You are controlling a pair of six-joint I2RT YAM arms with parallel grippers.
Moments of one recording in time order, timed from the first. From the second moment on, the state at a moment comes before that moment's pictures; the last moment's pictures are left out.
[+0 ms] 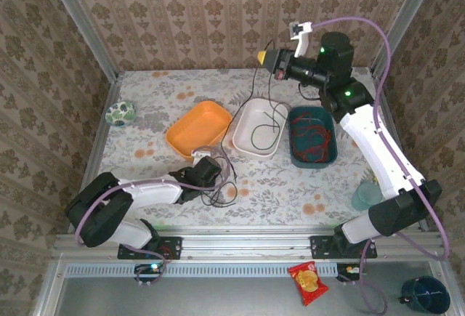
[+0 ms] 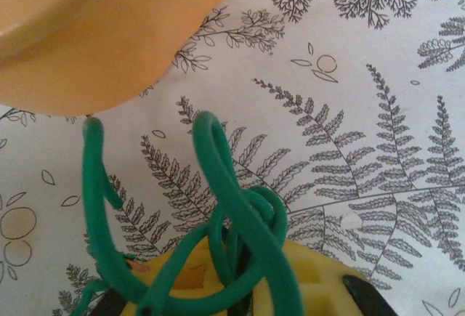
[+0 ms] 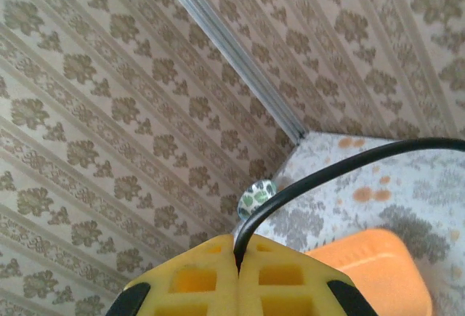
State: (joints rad) left arm -0.87 1.41 0.50 -0.11 -0.38 -0.60; right arm 0.32 1.47 1.66 -0.25 -0.56 0.58
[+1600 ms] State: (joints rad) left arm -0.90 1.53 0.52 0.03 -0.53 -0.65; right arm 0.18 1.54 1.73 0.00 -0.62 0.87
